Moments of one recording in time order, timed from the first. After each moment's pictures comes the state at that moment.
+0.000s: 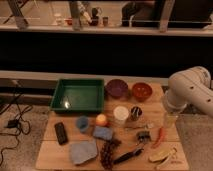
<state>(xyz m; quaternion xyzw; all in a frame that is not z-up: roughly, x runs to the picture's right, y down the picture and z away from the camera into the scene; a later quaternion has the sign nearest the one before) 0.293 0.114 0.680 -0.28 0.02 0.03 0.96</state>
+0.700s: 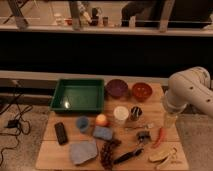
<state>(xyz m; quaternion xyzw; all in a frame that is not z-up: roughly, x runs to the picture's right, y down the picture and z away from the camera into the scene) 0.294 0.117 0.683 -0.29 0.03 0.03 0.96</state>
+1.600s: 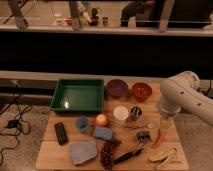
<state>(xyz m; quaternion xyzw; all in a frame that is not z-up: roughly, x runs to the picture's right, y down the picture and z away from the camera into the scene) 0.274 0.144 0.684 -0.31 0.03 0.00 0.95</state>
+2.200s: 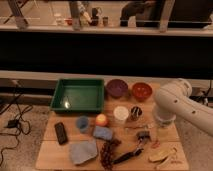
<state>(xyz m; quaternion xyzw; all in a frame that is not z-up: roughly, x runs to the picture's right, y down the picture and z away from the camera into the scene) 0.255 0.184 0.678 -0.34 0.03 -0.02 0.94</state>
